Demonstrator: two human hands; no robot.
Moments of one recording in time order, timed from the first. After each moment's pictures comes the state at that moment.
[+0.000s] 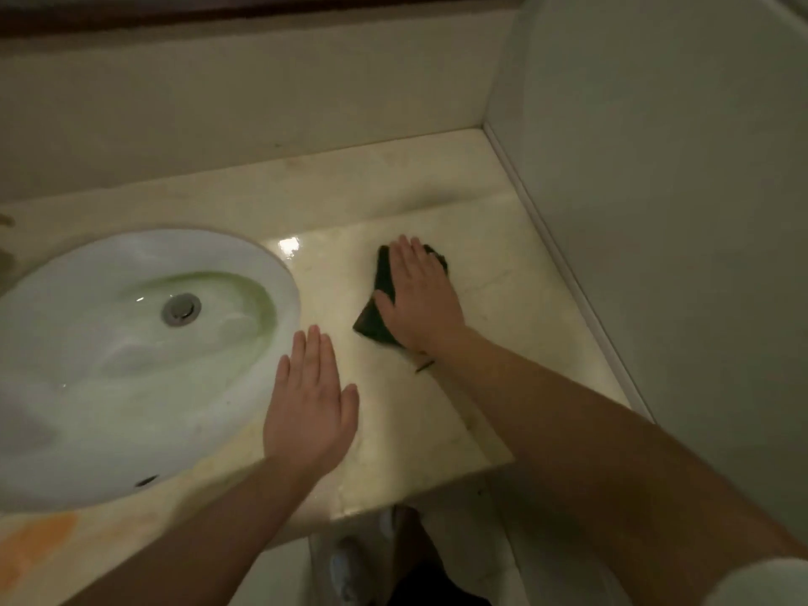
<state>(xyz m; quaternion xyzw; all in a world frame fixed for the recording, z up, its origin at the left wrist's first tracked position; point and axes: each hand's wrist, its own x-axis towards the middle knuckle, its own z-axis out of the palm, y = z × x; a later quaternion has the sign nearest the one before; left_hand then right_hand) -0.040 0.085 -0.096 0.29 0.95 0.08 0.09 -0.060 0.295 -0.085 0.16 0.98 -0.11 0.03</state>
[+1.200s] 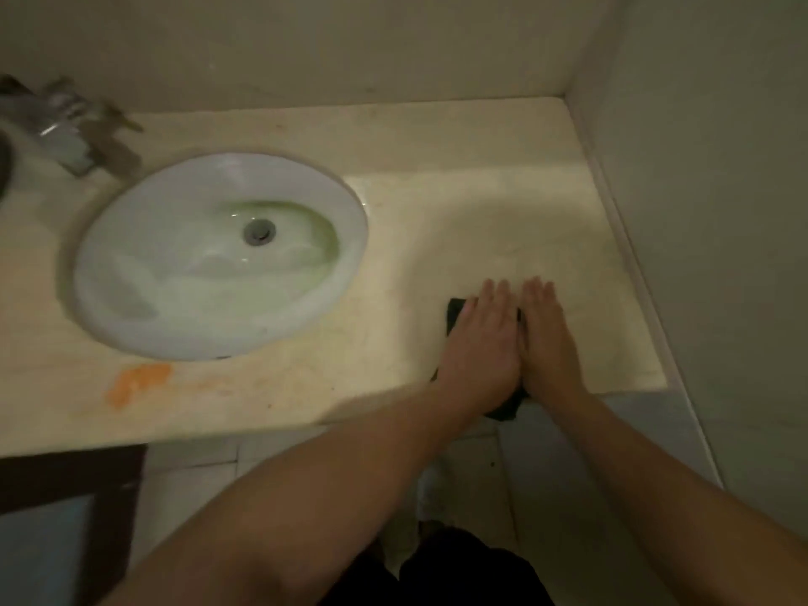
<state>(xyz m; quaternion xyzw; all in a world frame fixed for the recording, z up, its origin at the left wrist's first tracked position) 0.052 0.187 -0.070 0.39 0.89 0.20 0.09 0.096 0.304 -0.092 0.22 0.96 -0.20 0.00</state>
